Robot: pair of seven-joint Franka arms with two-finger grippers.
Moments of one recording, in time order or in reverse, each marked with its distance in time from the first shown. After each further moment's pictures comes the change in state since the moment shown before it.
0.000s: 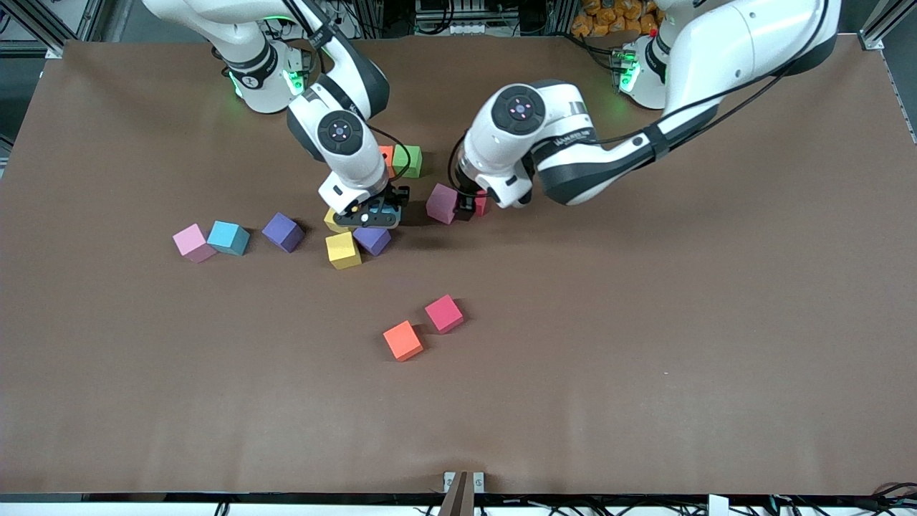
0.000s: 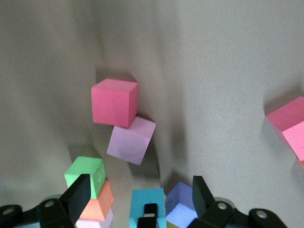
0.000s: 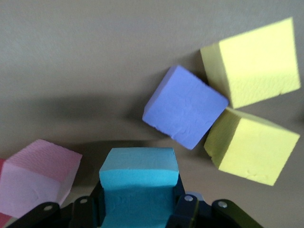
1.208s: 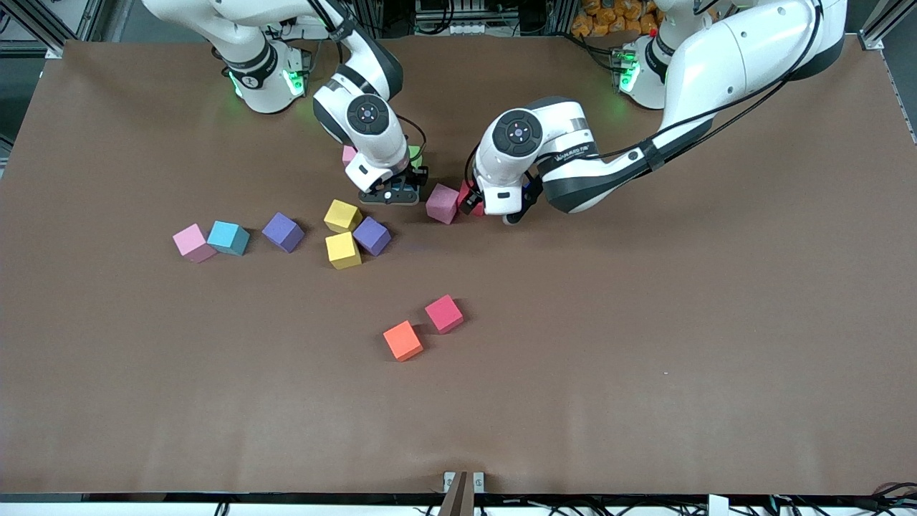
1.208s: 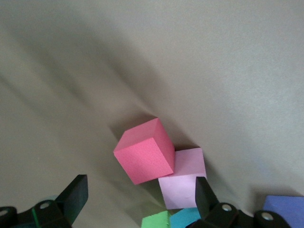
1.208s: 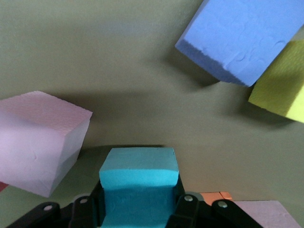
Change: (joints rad) left arm 0.006 0.013 0.047 -0.101 -0.002 -0.032 0.512; right arm 0.030 0.046 0.073 -0.071 -0.001 0.105 0.098
